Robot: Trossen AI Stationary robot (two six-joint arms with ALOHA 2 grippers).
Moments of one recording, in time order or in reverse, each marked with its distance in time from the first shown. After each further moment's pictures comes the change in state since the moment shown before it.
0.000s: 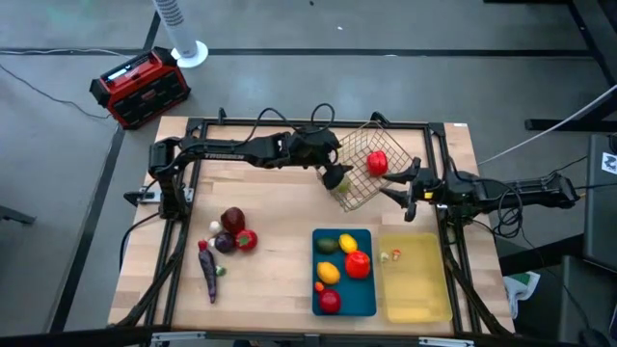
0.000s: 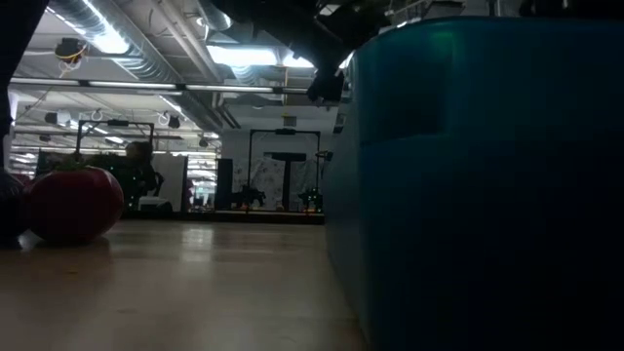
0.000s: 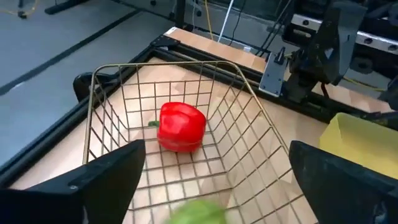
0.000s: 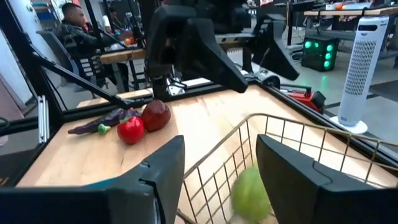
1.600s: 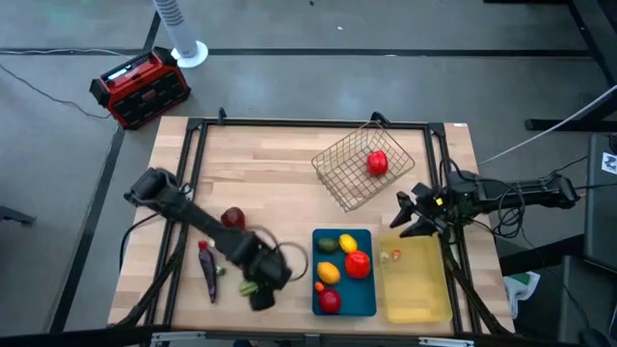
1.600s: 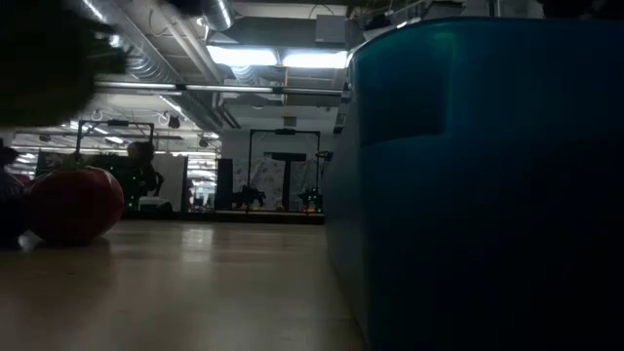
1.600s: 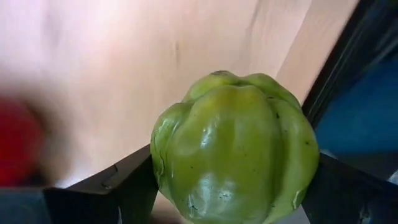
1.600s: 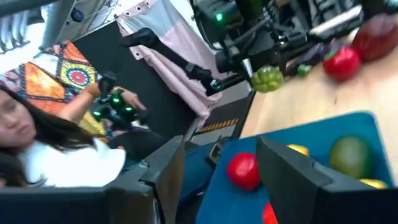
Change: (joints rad) left arm -0.717 0.001 -0.034 -0.879 0.313 -0.686; right arm 0.000 -0.001 -0.003 0.060 -0.793 0.471
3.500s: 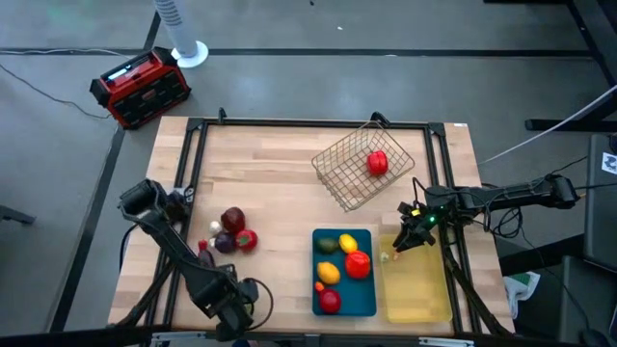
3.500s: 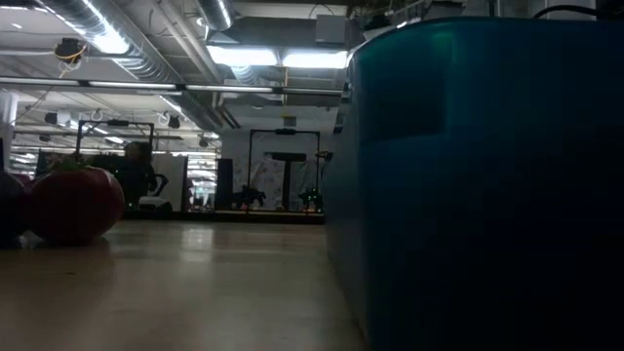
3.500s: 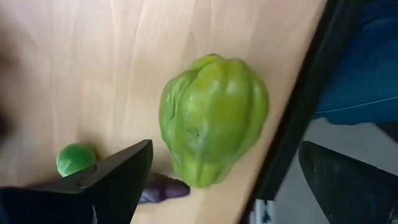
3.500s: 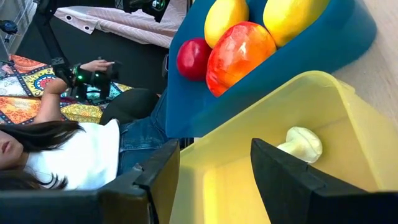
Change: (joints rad) left arm -0.310 0.022 -0.031 -0.020 -0.138 -0.182; right arm 0.000 0.001 -0.244 -0.127 -0.123 0.345
